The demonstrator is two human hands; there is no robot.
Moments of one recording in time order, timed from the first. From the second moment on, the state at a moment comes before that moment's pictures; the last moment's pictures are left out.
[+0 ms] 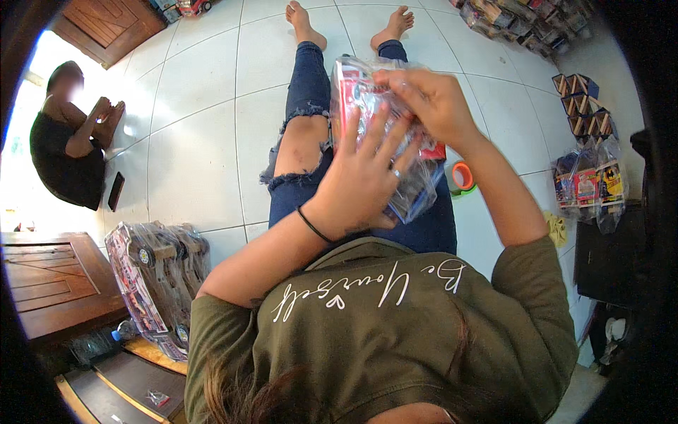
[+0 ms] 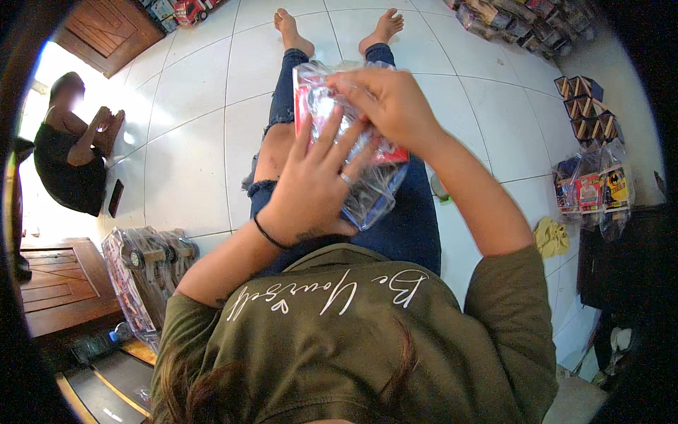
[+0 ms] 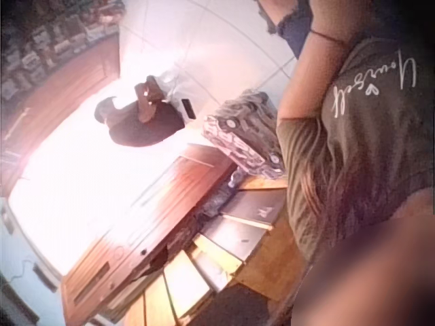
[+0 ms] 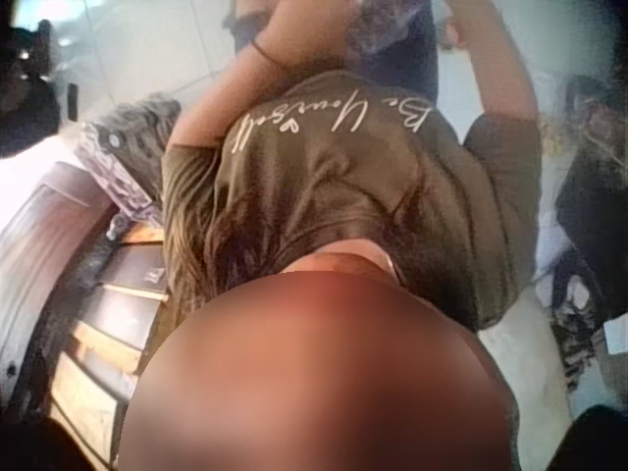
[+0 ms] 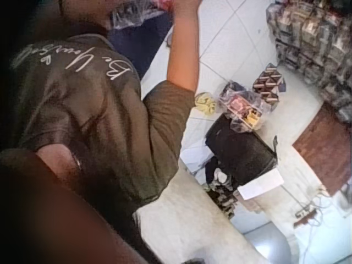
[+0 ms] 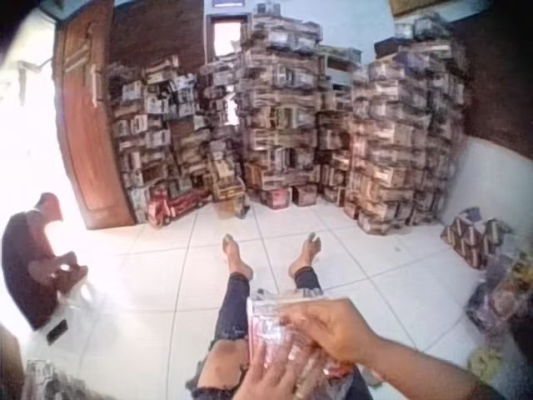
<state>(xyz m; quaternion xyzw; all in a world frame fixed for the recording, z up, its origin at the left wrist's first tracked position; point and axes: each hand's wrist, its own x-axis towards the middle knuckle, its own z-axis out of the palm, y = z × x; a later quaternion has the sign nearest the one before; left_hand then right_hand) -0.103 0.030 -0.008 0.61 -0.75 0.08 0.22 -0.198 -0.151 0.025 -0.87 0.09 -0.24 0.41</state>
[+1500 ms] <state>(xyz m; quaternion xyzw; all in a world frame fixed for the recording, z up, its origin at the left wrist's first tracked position) -0.108 0.035 -0.003 0.63 -0.75 0.06 0.17 -0.240 -0.171 0.095 -0.88 0.02 -0.41 0.25</state>
